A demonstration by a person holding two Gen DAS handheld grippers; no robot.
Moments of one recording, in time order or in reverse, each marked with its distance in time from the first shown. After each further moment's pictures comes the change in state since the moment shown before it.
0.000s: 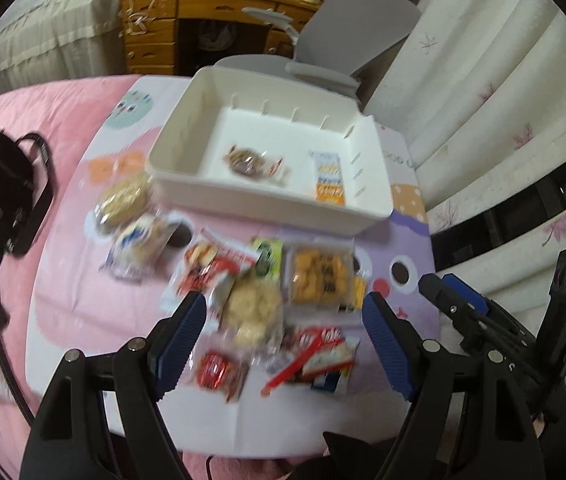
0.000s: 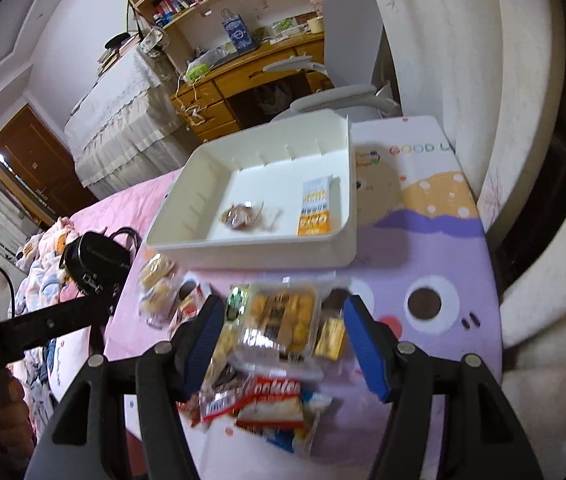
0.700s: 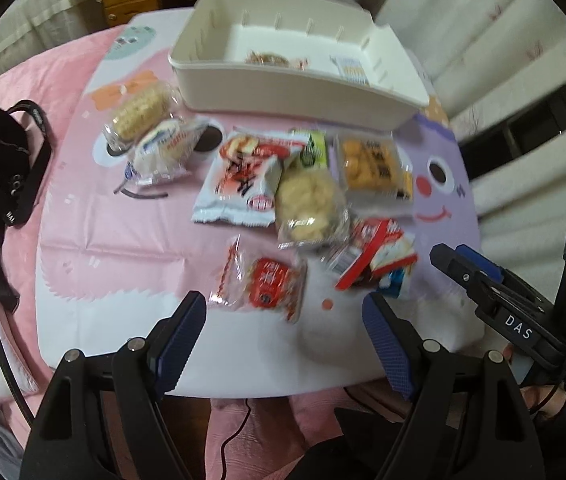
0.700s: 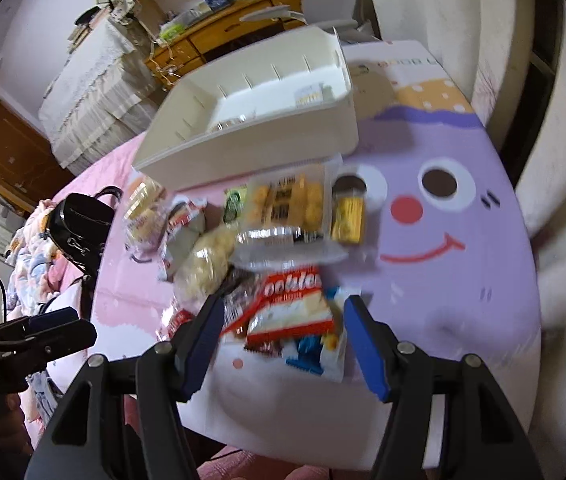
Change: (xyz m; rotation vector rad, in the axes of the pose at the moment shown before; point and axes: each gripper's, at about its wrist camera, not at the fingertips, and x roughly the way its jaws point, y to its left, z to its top) left arm 0.035 0.054 -0.057 0.126 0.228 0.010; right arm 0.026 0.025 -0.086 0.092 0.143 -0.080
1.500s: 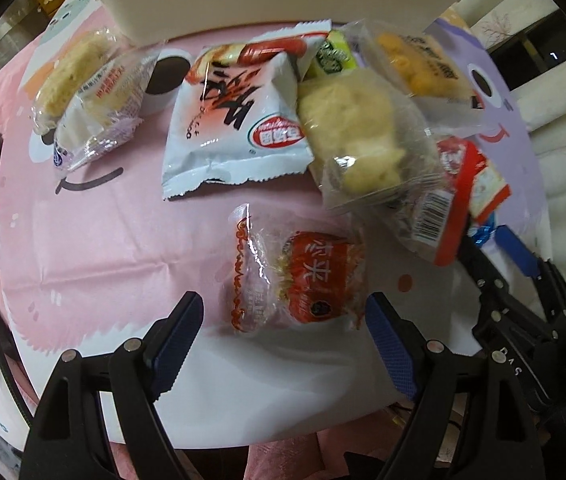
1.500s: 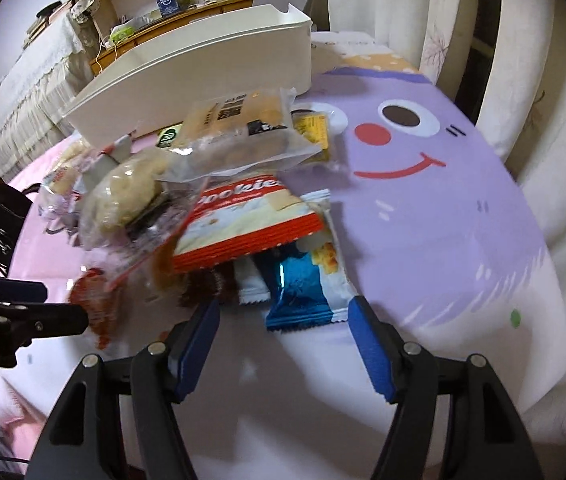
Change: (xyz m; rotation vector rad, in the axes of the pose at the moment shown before) left arm 0.115 0.013 0.004 0.182 0.181 0.063; right arm 0.065 0.012 -0.078 0.012 -0.127 -0.297
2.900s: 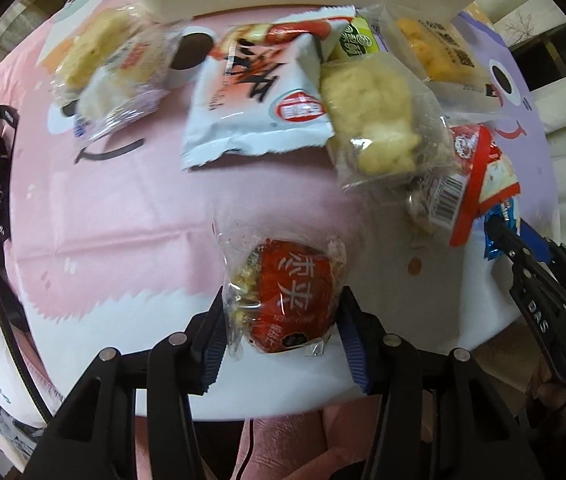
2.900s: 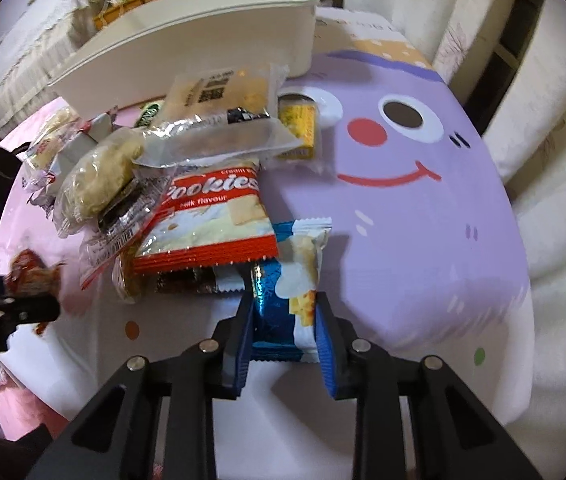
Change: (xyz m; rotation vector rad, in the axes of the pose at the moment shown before) left arm 0.015 -0.023 0.006 -0.054 0.058 0.044; right arm 0.008 -0.010 0.023 -0.078 0.163 -0.031
